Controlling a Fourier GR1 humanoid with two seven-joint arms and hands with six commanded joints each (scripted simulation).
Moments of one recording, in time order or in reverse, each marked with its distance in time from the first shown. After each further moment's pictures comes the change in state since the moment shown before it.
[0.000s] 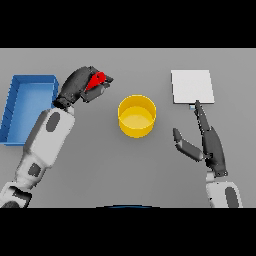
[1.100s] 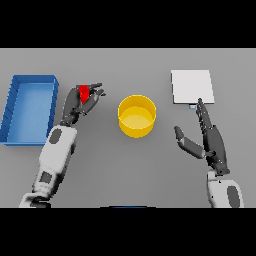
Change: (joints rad) left arm 0.089 -0.182 0.291 0.253 0.291 0.147 -0.279; right arm -0.013 0.011 -0.025 0.003 -0.063 0.013 0.036
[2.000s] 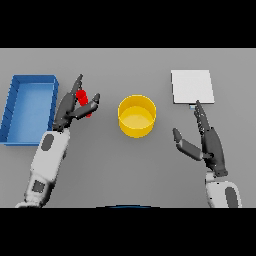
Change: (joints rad) left arm 0.102 0.048 -0.065 -0.162 -0.031 -0.067 0.162; right arm 0.014 0.007 0.013 0.004 0.015 -0.003 -0.019
